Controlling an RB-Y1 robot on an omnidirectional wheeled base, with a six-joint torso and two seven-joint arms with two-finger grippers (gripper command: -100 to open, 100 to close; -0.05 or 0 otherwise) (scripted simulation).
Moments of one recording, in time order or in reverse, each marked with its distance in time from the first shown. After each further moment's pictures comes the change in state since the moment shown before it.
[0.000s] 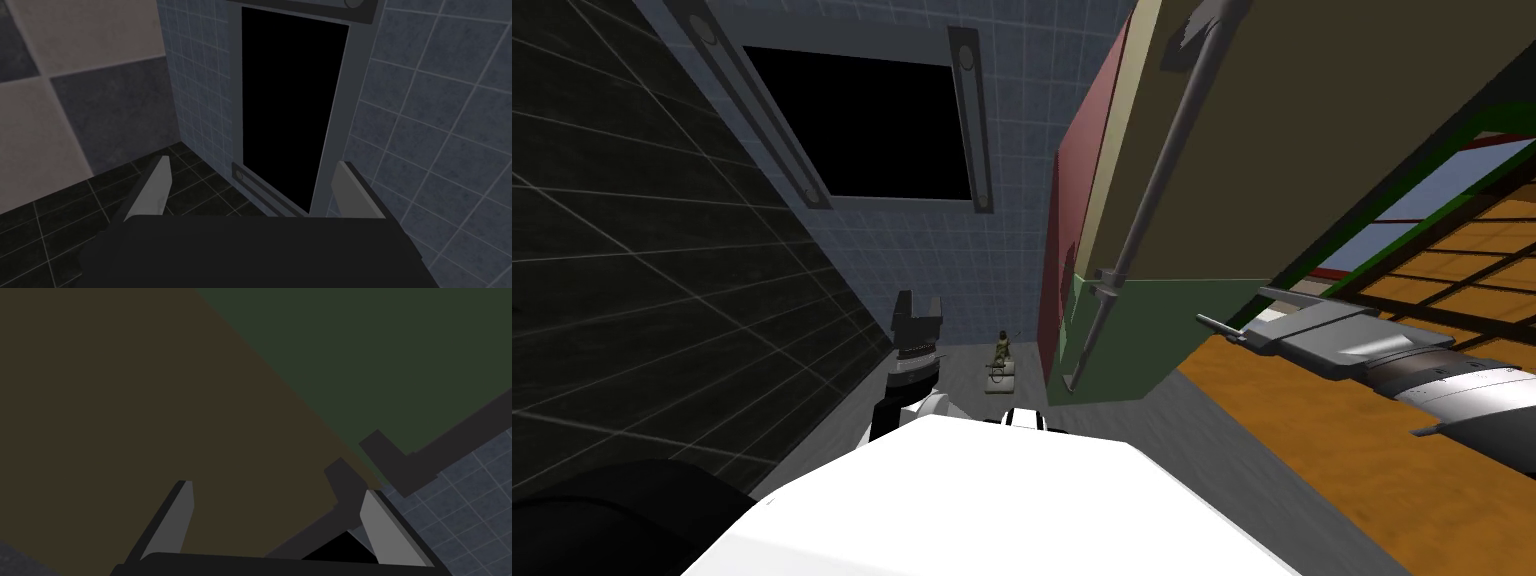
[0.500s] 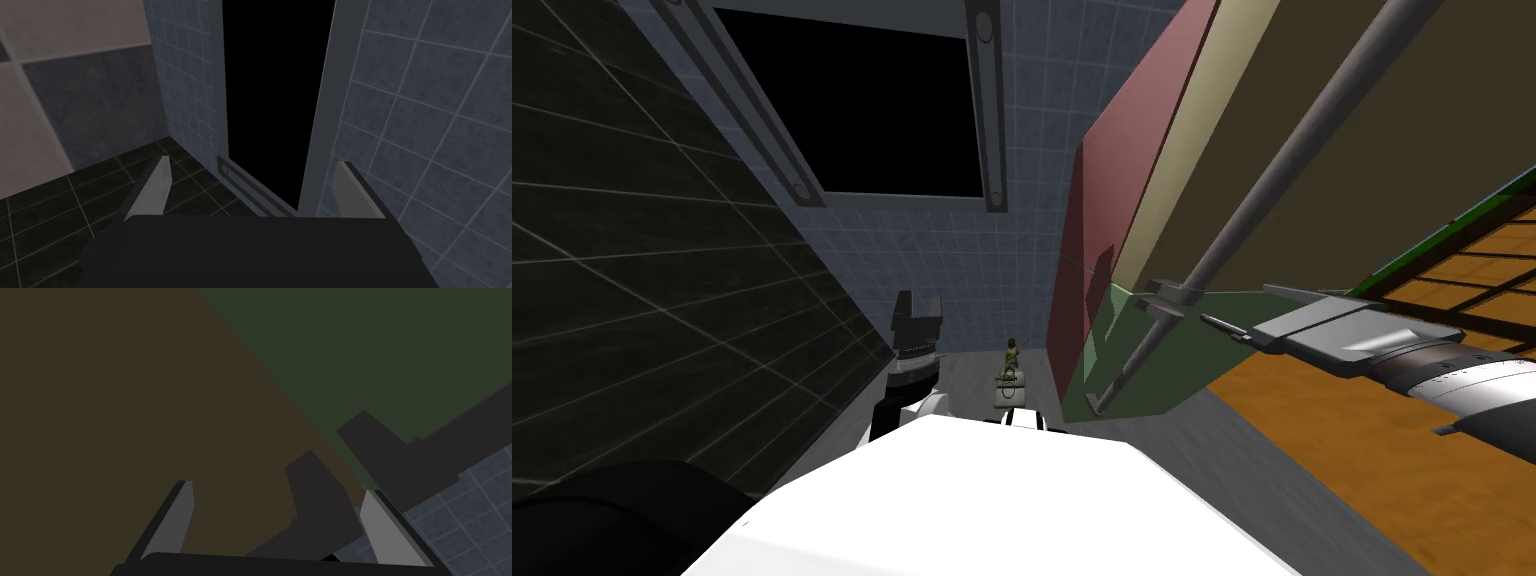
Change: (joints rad) left arm 0.000 0.000 0.000 0.000 0.000 0.000 0.000; right arm 0.072 -0.034 -0.067 0.011 0.005 0.022 0.003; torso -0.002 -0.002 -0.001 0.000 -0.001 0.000
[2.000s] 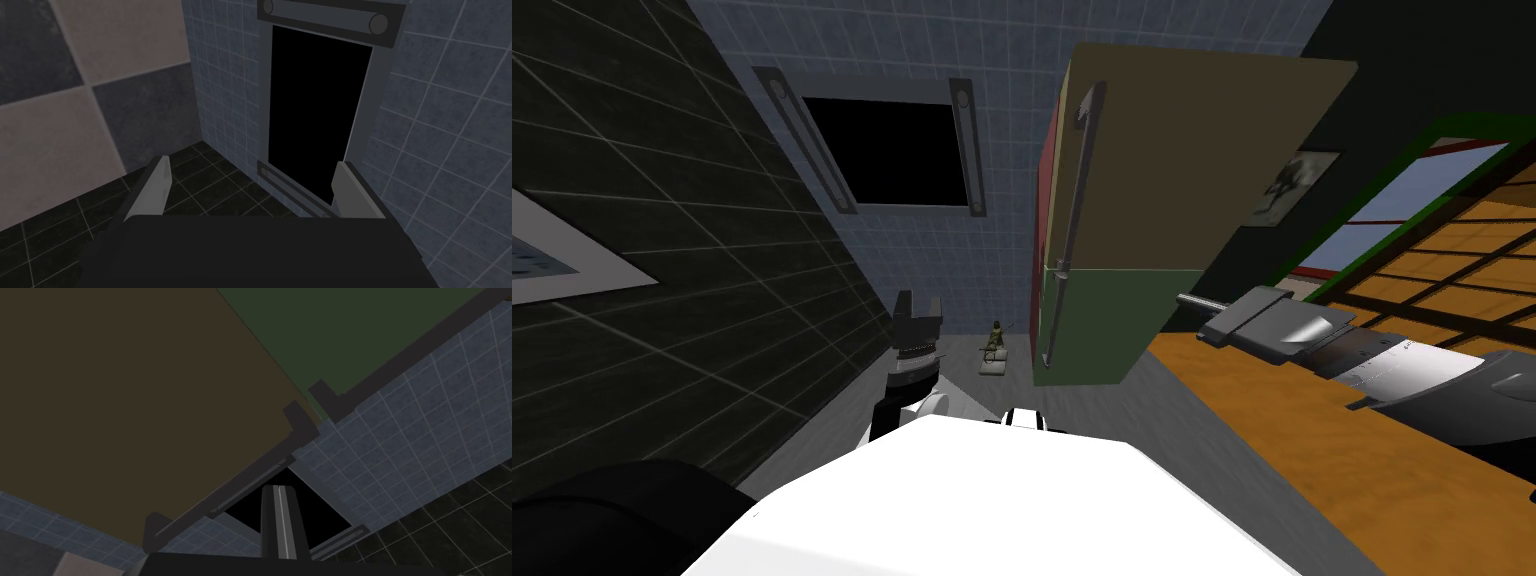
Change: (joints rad) left arm -0.001 0.001 0.001 0.000 0.000 0.000 0.000; right arm -0.048 -0.061 -0.019 -0.121 -0.034 -0.071 0.024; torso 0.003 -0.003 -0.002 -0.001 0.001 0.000
